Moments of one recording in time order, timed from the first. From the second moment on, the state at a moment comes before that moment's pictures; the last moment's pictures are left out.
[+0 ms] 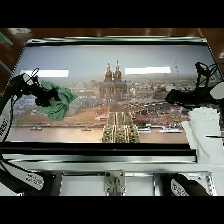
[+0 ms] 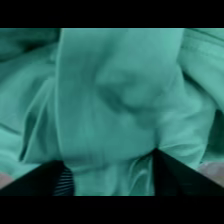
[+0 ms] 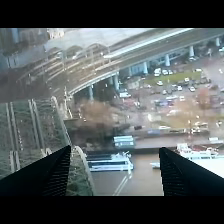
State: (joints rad) left arm 0.15 -1.80 1.48 1.35 -1.11 -1.83; right arm -0.10 -1.08 1.10 -1.29 1.13 1.56
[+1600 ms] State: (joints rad) left arm -0.78 -1.40 1.16 1.20 -1.07 -1.84; right arm -0.10 -0.81 0.80 -1.26 1.27 1.45
